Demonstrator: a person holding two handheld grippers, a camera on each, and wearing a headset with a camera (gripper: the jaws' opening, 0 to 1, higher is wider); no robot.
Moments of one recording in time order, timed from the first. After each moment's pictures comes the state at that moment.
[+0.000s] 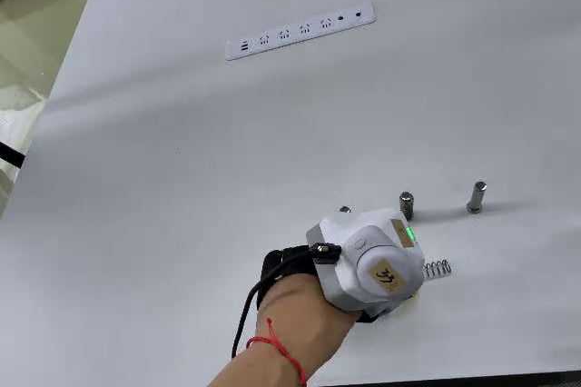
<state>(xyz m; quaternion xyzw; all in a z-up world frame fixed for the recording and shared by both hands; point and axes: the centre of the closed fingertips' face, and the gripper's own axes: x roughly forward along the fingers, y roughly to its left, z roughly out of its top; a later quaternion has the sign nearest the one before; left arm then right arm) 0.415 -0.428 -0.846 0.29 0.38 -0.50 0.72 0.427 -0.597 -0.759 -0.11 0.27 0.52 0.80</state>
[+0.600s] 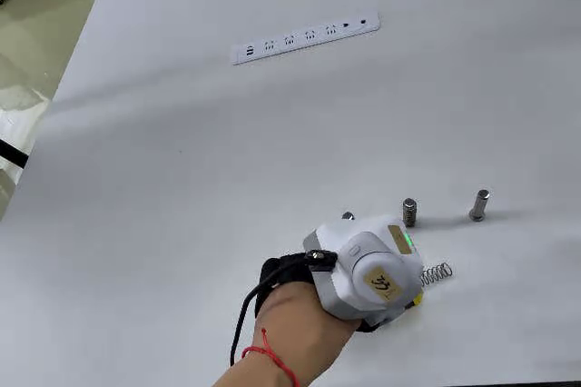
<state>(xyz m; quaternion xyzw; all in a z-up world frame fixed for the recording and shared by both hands) 0.410 -0.429 -0.839 0.28 0.37 -0.51 0.72 0.425 -0.588 -0.757 -0.12 0.27 0.53 0.80</state>
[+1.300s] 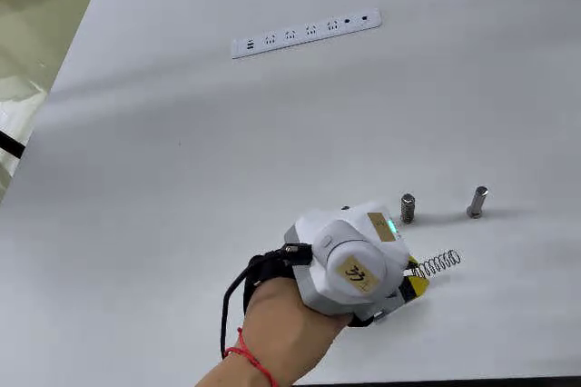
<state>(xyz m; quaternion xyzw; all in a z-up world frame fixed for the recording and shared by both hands) 0.408 -0.438 -0.796 0.21 0.33 -0.52 0.76 0.425 -0.570 -0.733 -0.11 0.25 0.55 0.79</state>
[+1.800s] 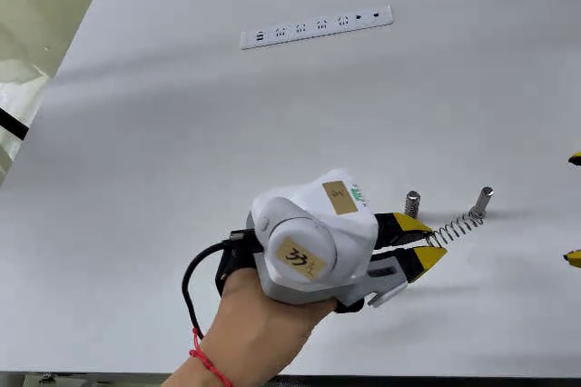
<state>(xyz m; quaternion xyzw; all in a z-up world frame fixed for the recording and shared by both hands) 0.415 -0.442 -0.722 0.12 0.23 -0.52 0.82 0.432 -0.518 -0.677 -0.02 0.22 0.59 0.78</state>
